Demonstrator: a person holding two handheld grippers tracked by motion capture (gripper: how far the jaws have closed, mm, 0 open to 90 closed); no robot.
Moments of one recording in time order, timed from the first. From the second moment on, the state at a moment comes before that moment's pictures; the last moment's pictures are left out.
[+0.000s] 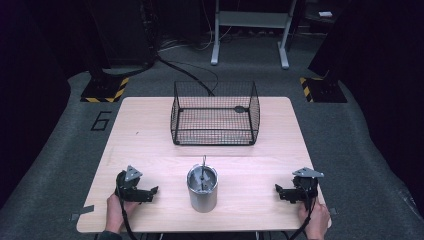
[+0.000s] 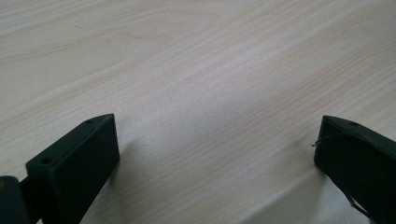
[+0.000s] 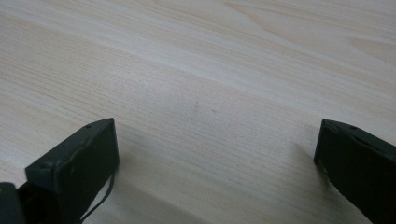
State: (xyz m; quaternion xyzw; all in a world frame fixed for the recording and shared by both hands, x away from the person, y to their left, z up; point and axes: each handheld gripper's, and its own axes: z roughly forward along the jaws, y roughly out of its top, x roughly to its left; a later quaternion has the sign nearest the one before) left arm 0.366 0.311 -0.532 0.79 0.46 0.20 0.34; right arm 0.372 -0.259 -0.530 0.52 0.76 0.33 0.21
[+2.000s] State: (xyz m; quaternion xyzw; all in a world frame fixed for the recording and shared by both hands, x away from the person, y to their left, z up) left arm 0.326 0.234 -0.460 0.82 0.29 0.11 0.49; right arm 0.374 -0.260 -0.530 0.51 0.77 0.32 0.22
